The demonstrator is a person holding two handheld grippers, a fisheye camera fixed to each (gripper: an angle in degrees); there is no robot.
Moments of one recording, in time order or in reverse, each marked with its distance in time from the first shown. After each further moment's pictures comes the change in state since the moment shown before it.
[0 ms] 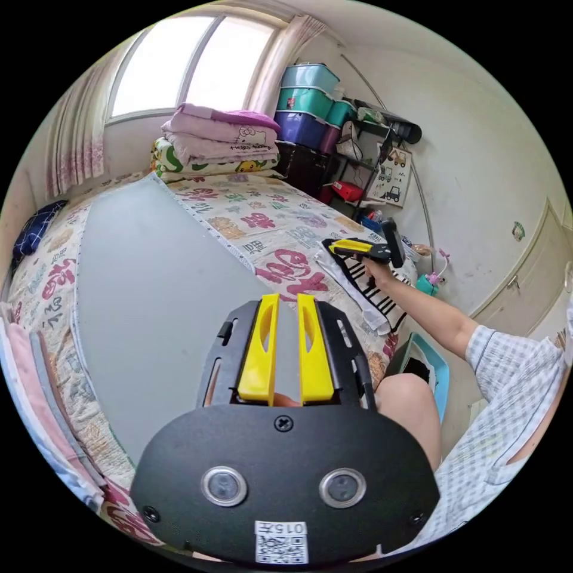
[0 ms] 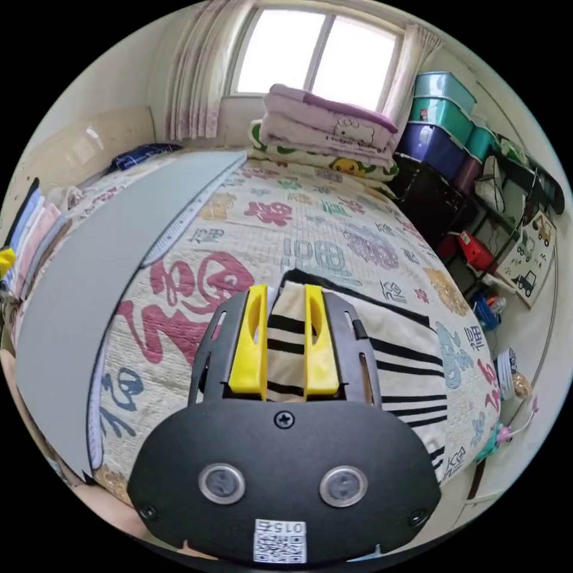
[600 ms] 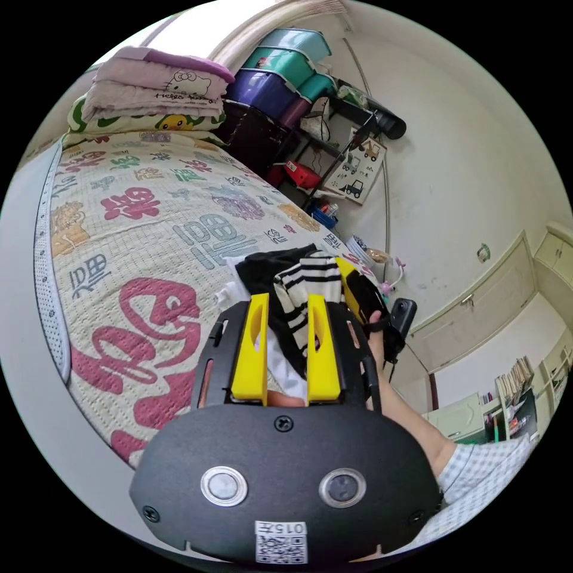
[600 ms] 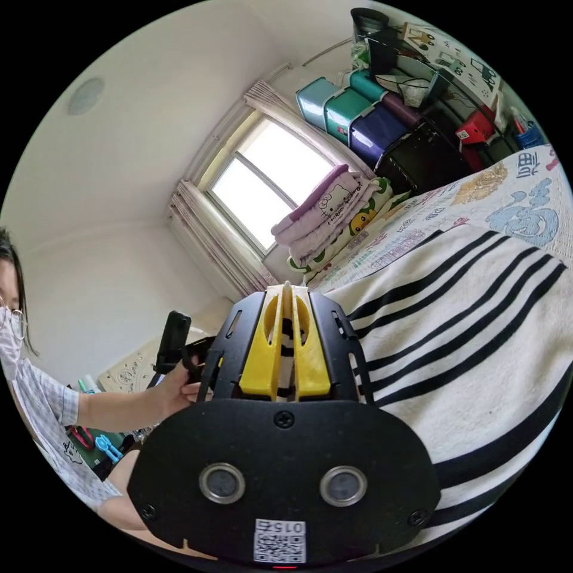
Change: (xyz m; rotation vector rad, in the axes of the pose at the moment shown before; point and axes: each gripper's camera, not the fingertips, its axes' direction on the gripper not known) left arm 0.098 -0.139 0.282 -0.032 0.298 -0.057; right arm 0.204 0.047 -0.307 0.669 -0.771 0.574
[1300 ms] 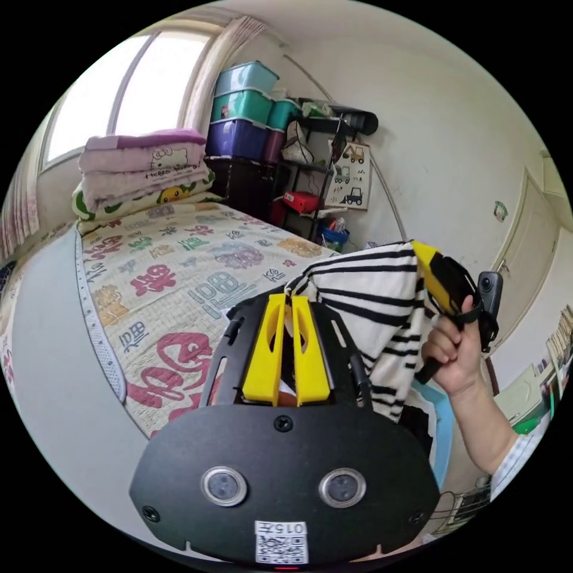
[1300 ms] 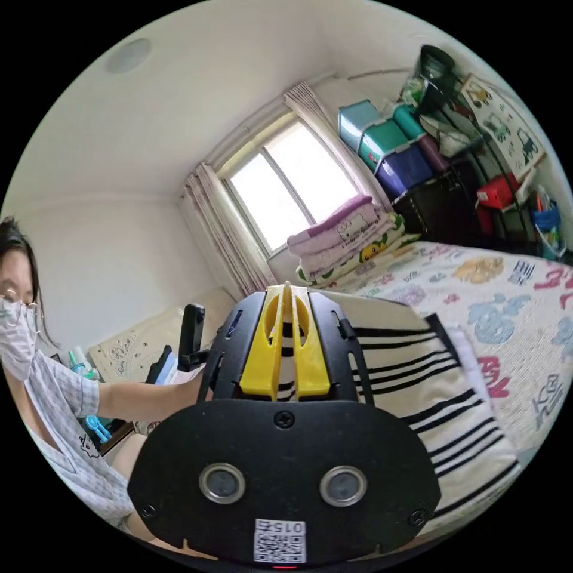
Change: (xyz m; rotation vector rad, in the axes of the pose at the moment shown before) left arm 0.144 0.049 -0.147 0.160 -0.163 0.190; right arm -0.351 -0.113 -0.200 0.013 0.112 -0.226
